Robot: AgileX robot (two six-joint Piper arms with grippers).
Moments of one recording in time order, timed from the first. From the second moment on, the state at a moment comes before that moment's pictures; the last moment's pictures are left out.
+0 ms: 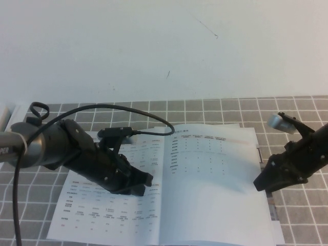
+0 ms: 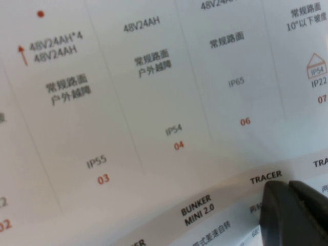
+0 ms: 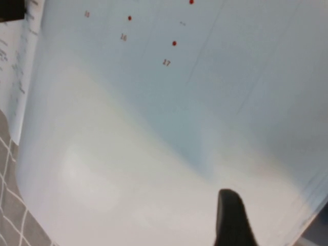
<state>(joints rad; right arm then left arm) 0.05 2.06 -1.23 0.81 1.06 -0.84 -0.32 1.93 -1.09 -0.80 0.57 0.59</state>
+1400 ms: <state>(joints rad) 0.09 2.05 -1.25 0.69 1.09 -0.68 -0.31 1.95 -1.09 -0.89 0.59 0.59</state>
